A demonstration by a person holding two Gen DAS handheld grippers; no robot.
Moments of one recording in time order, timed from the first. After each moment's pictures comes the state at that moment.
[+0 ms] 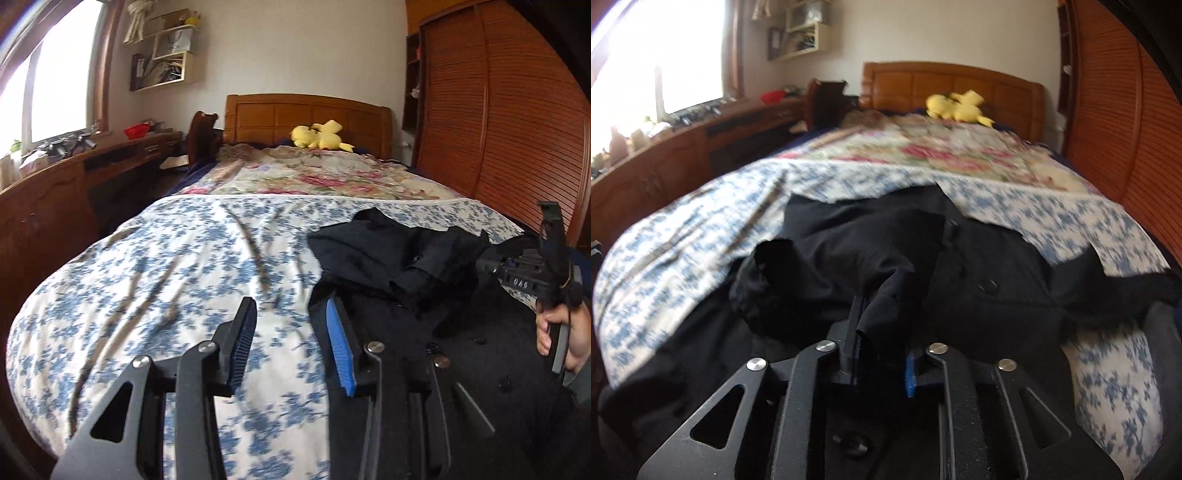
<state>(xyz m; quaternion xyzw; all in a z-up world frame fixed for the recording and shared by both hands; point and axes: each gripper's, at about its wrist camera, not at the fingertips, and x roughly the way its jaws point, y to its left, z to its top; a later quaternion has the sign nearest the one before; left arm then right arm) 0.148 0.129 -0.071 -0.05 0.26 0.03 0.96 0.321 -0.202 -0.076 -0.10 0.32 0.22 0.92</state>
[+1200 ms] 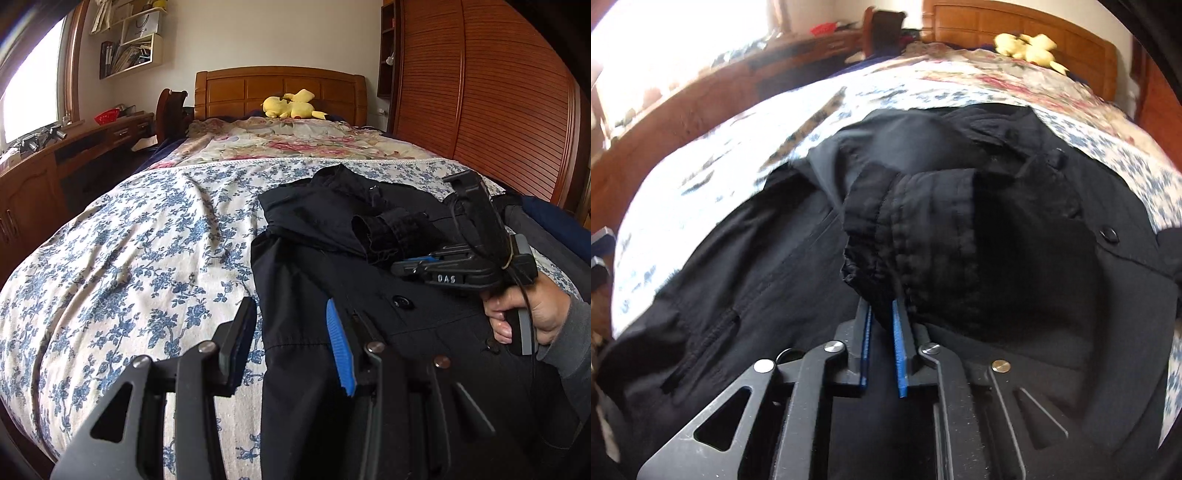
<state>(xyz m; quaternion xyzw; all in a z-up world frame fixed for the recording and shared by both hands) 0.142 0.075 -0.103 -0.03 0.31 0.00 0.95 0.334 -0.142 -0.152 -0.12 0.43 0.33 0.83</state>
